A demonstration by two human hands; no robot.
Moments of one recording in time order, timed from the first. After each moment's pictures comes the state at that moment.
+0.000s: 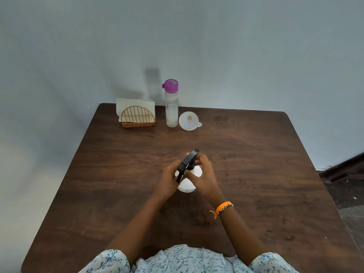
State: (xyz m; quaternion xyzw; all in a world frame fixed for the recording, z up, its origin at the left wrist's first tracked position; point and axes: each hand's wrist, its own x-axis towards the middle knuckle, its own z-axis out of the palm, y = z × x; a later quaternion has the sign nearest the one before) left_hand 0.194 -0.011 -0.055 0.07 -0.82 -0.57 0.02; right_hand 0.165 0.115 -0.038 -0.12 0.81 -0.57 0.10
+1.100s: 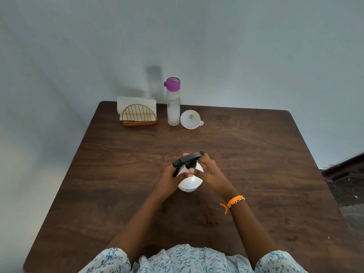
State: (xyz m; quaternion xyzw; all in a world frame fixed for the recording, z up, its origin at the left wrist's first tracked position) left_hand 0.194 -0.014 -0.051 0.10 -0.75 -0.65 -0.04; right_hand 0.141 0.131 -0.041 -0.20 0.79 -0.53 0.22
